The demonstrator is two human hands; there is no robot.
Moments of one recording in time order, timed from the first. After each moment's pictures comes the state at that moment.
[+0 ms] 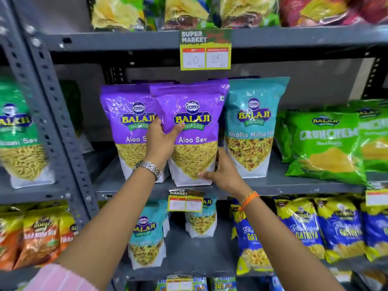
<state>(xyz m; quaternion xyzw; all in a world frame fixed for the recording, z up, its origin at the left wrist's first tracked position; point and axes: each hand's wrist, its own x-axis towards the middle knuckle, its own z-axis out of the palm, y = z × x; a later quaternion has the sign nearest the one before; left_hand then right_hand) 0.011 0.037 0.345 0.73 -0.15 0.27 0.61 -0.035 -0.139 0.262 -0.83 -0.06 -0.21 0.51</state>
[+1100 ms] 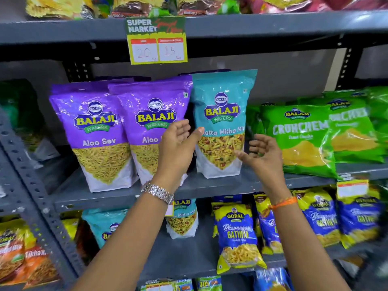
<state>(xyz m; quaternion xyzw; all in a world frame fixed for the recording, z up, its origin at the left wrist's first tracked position) -0.053 -0.069 0.336 0.67 -0.20 0.13 0.70 -0.080 -0.278 0.270 -0.67 0.04 -0.40 0.62</state>
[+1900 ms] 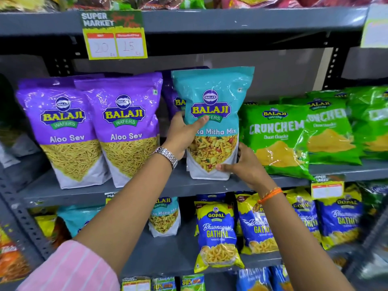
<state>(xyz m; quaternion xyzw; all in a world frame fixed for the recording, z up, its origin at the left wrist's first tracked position) -0.005 -0.159 0.342 0.69 -0.21 0.06 0.69 -0.073 -0.340 0.256 -0.79 0.02 -0.20 0.58</state>
